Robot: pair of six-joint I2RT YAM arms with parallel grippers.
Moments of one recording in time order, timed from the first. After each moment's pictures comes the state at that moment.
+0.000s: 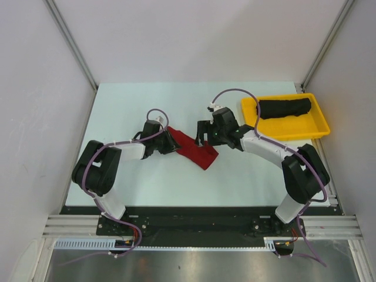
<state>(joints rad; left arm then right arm) -0.37 1.71 0.79 0.15 0.28 -0.77 0.64 1.66 1.16 -0.23 -0.09 0.45</state>
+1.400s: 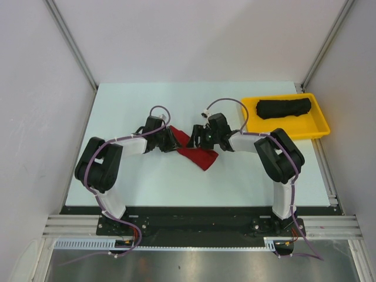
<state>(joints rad) -0.37 1.75 0.90 0.01 0.31 -0.73 0.58 1.97 1.13 0.16 -0.39 0.60</state>
